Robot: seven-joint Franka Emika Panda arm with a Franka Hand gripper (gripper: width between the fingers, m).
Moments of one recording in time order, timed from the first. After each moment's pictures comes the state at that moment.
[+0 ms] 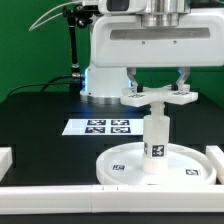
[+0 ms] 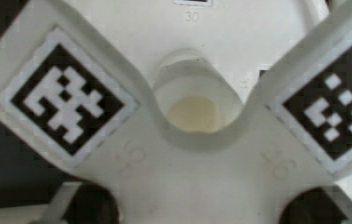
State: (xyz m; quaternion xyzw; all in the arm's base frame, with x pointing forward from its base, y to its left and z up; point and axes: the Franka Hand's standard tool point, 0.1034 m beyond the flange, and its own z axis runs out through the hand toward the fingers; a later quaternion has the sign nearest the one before) arm 0.580 0.045 0.132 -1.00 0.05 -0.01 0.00
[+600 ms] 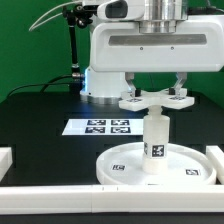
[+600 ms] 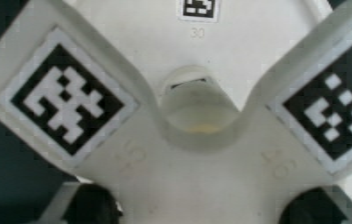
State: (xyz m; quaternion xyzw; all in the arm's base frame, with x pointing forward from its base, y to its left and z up) arm 0.571 0.044 0.124 -1.00 0.06 0.00 0.00
